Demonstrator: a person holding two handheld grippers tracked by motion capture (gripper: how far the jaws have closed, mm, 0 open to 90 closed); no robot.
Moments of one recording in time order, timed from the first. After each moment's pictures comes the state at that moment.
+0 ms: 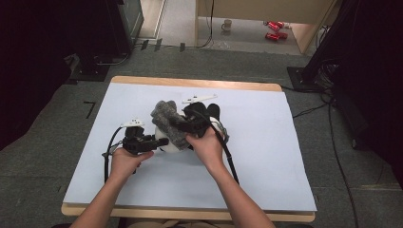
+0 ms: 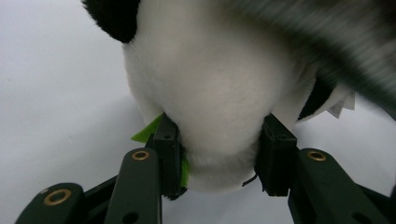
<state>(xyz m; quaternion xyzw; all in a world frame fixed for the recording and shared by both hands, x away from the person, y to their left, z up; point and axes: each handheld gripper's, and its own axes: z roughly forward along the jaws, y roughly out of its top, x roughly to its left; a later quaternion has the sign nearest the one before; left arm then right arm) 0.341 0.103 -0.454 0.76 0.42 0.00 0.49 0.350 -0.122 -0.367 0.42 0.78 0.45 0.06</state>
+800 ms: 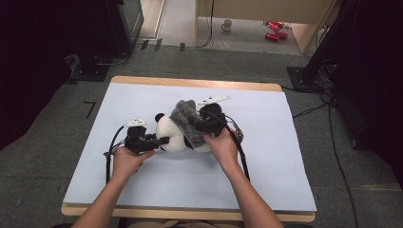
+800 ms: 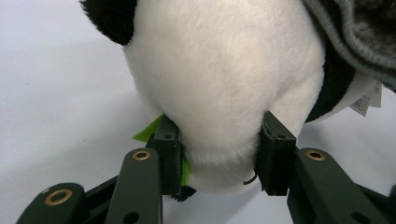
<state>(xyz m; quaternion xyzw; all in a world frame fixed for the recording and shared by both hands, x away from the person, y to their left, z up) 0.346 0.099 -0.459 0.77 0.43 0.01 0.48 0.355 -0.170 -0.376 0.44 0.79 0.41 0.12</state>
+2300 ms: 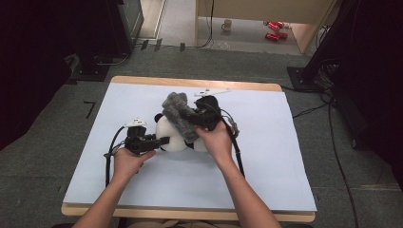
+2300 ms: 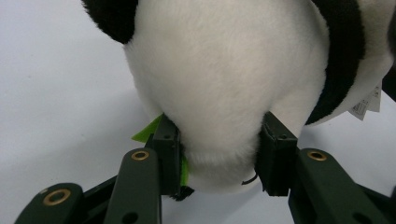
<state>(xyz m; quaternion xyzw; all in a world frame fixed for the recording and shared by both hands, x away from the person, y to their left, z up) 0.342 0.097 -0.455 0.76 0.45 0.01 0.47 0.359 -0.148 -0.354 0.44 0.77 0.46 0.07</state>
